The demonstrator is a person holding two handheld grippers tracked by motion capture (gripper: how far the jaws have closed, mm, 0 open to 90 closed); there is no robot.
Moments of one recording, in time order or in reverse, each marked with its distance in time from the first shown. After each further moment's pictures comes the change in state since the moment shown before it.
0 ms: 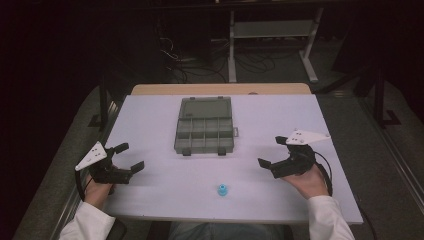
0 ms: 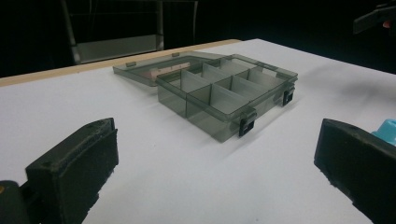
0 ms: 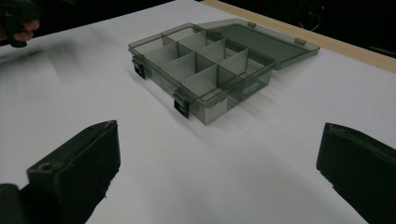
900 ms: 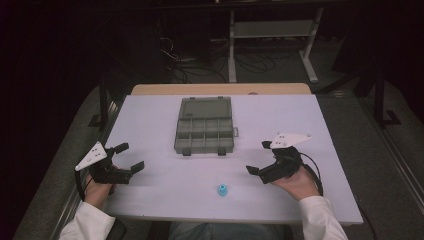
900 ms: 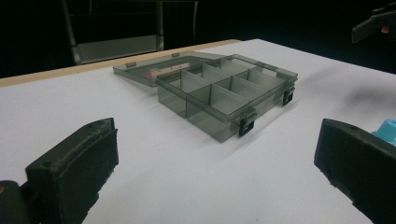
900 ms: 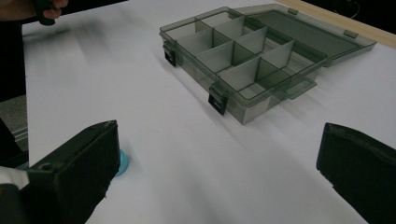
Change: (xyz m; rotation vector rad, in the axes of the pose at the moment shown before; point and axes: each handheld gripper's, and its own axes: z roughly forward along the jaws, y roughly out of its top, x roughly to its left) left arm 0.000 0.000 0.000 -0.003 0.001 0.003; right arm 0.021 0.007 0.023 0.071 0.085 -0.053
